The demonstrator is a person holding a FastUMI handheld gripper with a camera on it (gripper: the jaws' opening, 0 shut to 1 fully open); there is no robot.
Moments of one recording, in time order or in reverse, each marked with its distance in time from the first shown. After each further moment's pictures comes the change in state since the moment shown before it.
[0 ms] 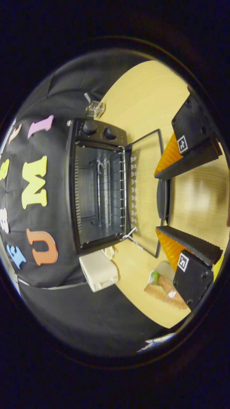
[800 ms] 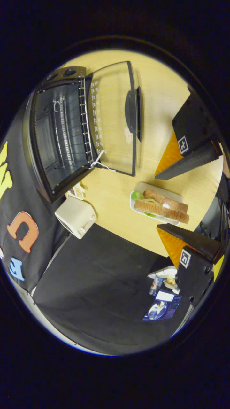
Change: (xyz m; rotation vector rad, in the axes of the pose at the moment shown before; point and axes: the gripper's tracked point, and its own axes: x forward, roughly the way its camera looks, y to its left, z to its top) arm -0.034 0.132 -0.031 0.299 0.474 0.576
